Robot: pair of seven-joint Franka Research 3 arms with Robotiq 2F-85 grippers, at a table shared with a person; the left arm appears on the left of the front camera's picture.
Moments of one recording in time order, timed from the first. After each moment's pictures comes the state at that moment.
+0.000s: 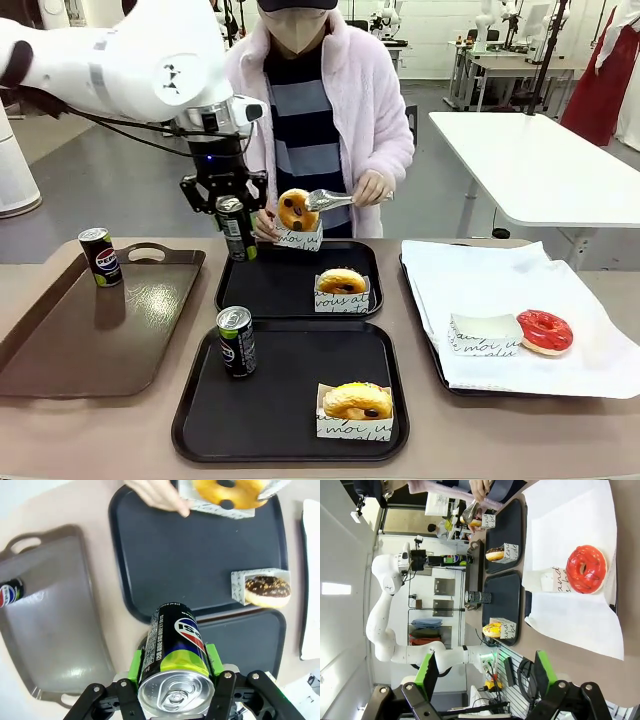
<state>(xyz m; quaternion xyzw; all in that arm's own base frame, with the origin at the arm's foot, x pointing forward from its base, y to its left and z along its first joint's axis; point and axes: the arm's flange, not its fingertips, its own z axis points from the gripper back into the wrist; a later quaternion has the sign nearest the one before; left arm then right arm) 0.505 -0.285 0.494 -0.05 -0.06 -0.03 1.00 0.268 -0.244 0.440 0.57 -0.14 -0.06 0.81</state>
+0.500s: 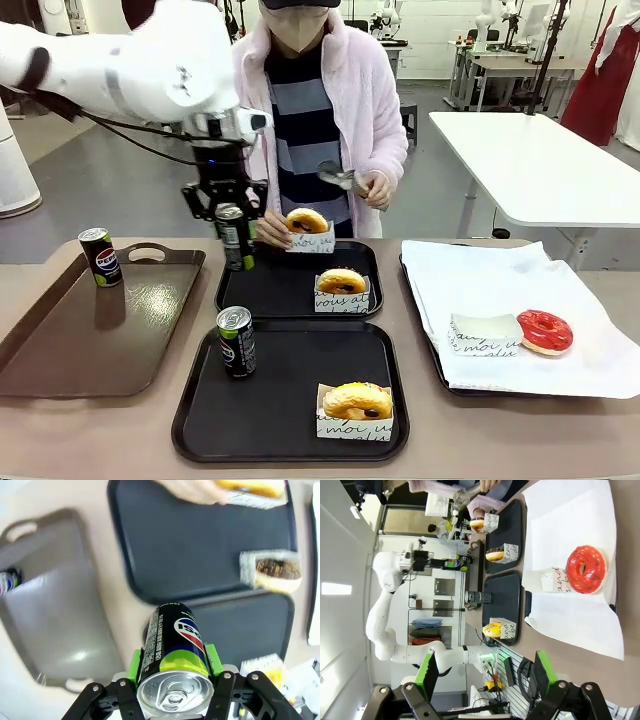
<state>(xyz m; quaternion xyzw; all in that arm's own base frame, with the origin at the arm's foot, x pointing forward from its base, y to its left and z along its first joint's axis) 0.497 -0.268 0.498 -0.03 0.00 -0.04 1.00 0.268 -0.244 0.439 0.57 -0.14 -0.06 0.81</state>
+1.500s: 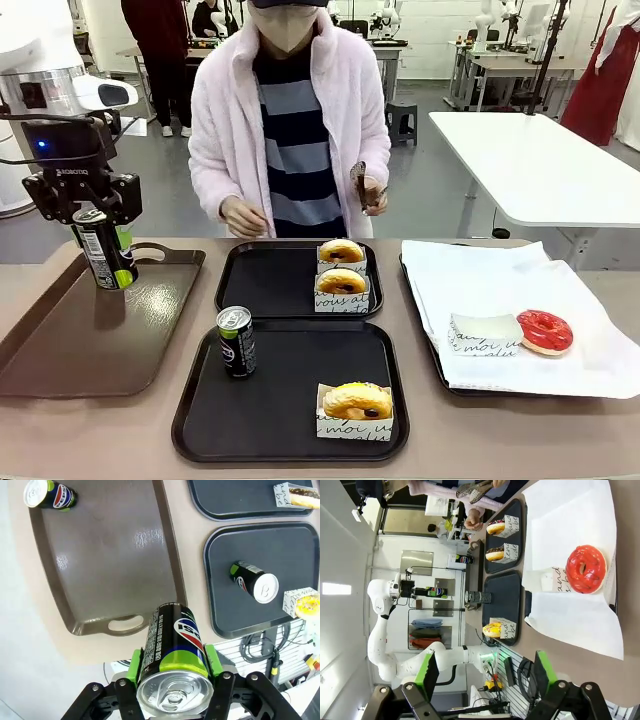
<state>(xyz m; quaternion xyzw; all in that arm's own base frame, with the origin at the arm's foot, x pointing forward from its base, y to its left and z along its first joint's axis) 0.384 -0.134 0.549 -0.02 0.01 -0.06 1.00 0.268 -0.244 0.439 0.57 -0.14 -0.06 0.81</state>
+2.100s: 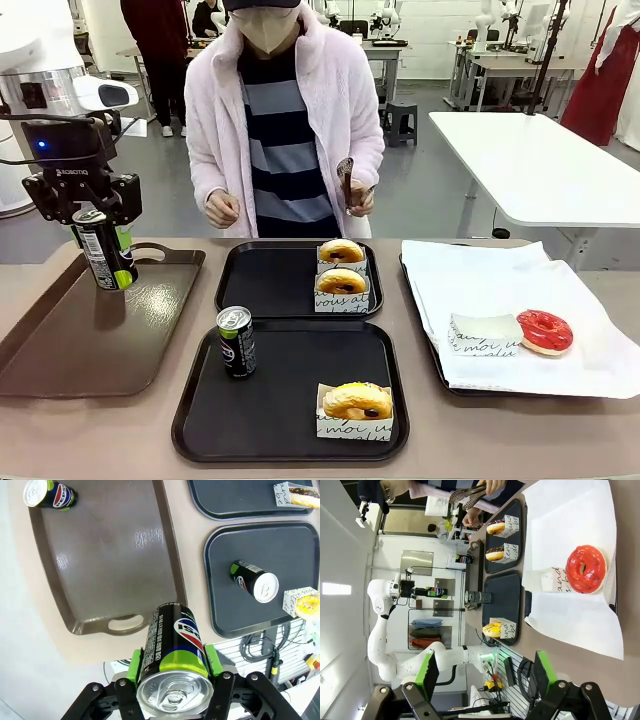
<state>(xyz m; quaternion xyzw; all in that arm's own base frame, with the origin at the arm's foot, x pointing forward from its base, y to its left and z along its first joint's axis) 0.384 -0.134 0.549 -0.02 0.02 -0.06 1.00 0.268 -0.244 0.439 0.57 -0.14 -0.06 0.81</state>
